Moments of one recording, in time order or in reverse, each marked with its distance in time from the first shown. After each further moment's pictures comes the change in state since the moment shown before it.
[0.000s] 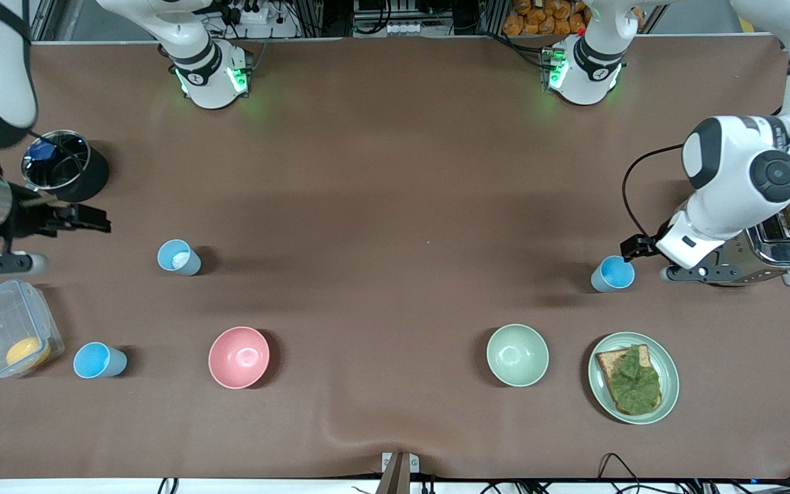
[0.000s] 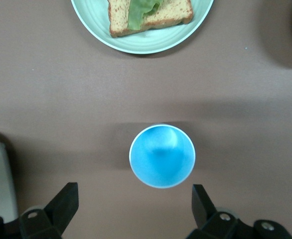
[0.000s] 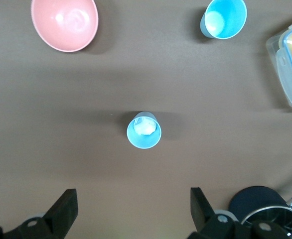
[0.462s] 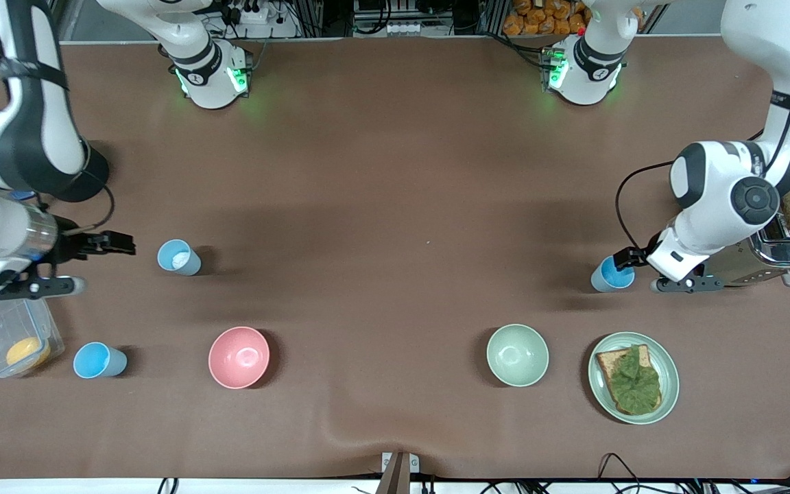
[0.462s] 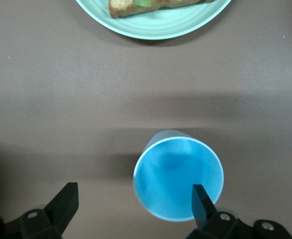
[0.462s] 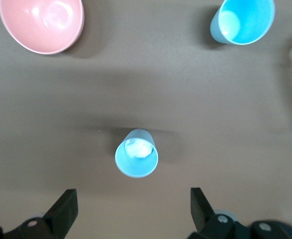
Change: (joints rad) left arm 0.023 0.114 -0.001 -0.004 0.001 0.094 0.000; right arm -0.007 -0.006 -0.001 -0.269 0.000 0.304 -0.065
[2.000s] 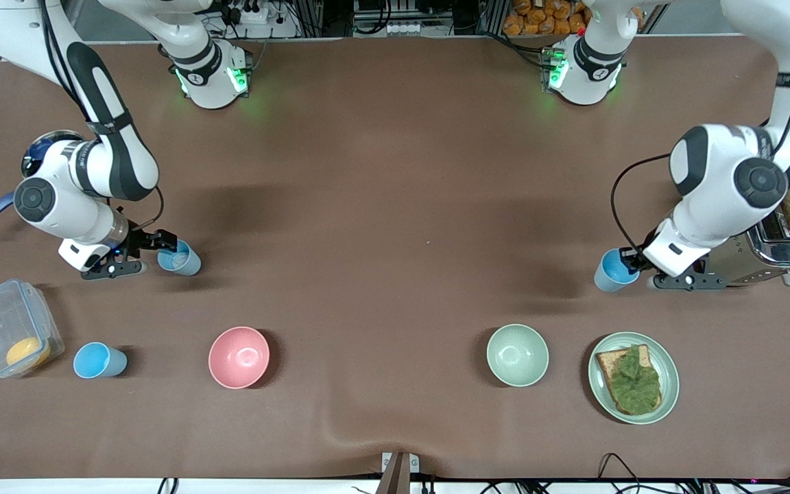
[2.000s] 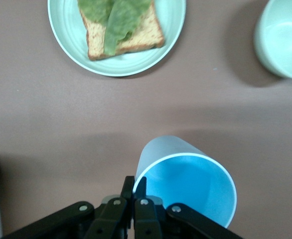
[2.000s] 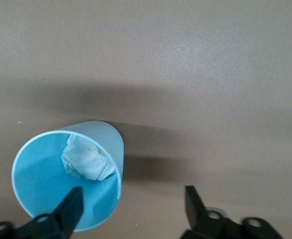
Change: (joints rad) left arm 0.000 -0.126 -0.089 0.081 -0.001 -0.152 -0.046; right arm -0.060 0.029 0.002 -0.499 0.000 0.594 -0.110
